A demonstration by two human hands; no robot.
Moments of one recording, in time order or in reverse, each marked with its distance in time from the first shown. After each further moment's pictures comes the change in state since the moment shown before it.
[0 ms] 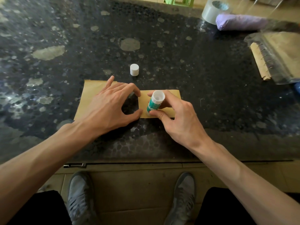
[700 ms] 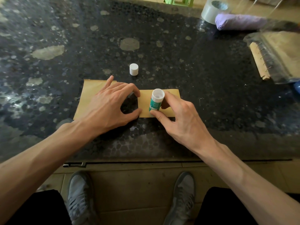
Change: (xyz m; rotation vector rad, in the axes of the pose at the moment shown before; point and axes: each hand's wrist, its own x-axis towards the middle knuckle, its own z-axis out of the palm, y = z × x) left_hand -0.001 0.000 -0.001 0.003 -0.009 0.008; right_hand -0.004 0.003 -0.004 -0.182 0.000 -0.094
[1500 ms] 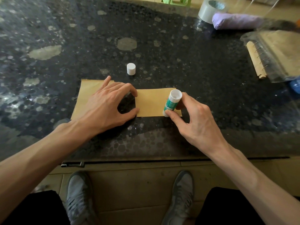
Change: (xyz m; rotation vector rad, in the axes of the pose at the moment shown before) left_hand 0.000 -0.002 0.001 -0.005 -0.004 0.012; right_hand -0.022 0.019 -0.022 -0.030 0.033 0.104
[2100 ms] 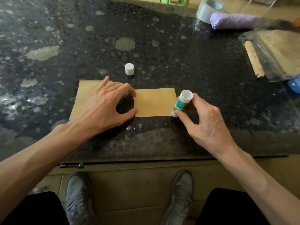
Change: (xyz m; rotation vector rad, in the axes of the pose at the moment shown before) left_hand -0.001 0.002 0.000 -0.009 0.018 -0.003; right_hand -0.010 0.013 -0.014 -0.035 0.049 0.038
